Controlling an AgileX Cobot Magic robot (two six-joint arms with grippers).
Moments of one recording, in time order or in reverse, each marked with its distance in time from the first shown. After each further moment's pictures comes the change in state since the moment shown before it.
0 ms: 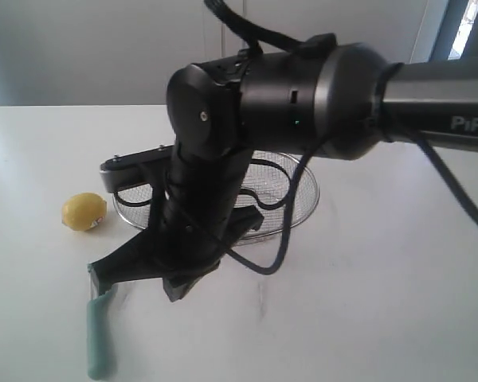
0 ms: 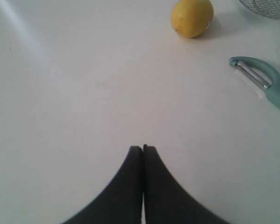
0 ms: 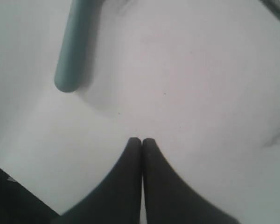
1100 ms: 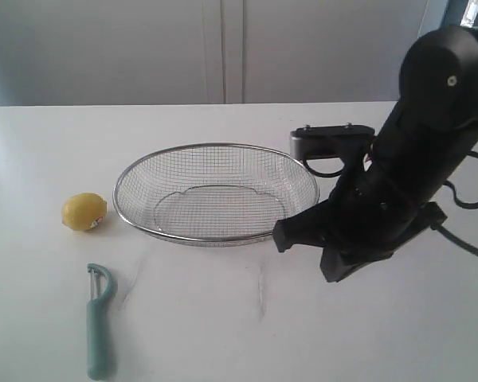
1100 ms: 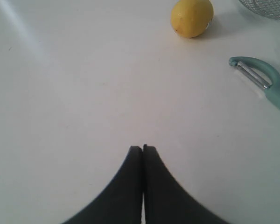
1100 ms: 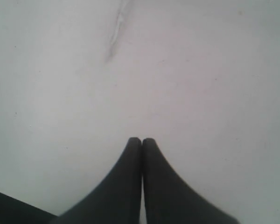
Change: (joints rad) left arm 0.000 0.000 0.000 0.000 0.000 0.000; right arm -0.360 -0.354 0.397 -0.007 0.010 -0.044
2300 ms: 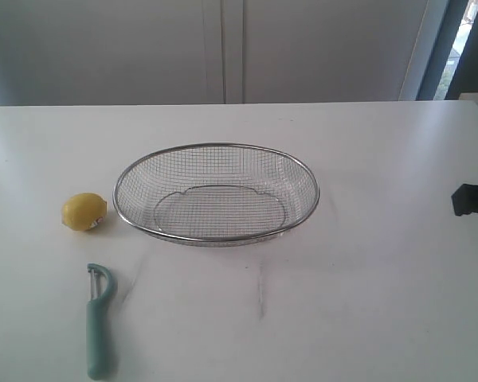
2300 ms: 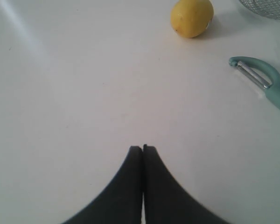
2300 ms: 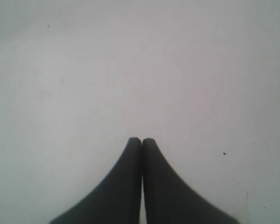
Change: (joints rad) left arm 0.000 0.000 0.000 0.000 0.000 0.000; right arm -0.563 -0.270 0.162 -0.021 0.059 -0.113
